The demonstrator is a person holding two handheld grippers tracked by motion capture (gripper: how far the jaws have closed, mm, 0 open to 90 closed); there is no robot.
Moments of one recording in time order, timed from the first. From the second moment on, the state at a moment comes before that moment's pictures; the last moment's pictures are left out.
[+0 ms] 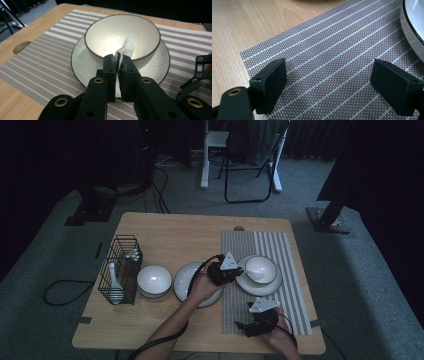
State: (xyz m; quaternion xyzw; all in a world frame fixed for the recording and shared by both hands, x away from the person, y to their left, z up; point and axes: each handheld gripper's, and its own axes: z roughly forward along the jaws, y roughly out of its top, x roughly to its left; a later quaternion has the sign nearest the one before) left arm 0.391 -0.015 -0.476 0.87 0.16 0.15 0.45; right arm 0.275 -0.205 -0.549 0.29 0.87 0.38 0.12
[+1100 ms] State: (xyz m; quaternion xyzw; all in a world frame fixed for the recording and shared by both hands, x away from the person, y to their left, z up) left arm 0.392 -0.018 -0.492 0.87 0.19 0.11 0.44; right arm 0.275 -0.205 -0.549 0.29 0.87 0.38 0.13
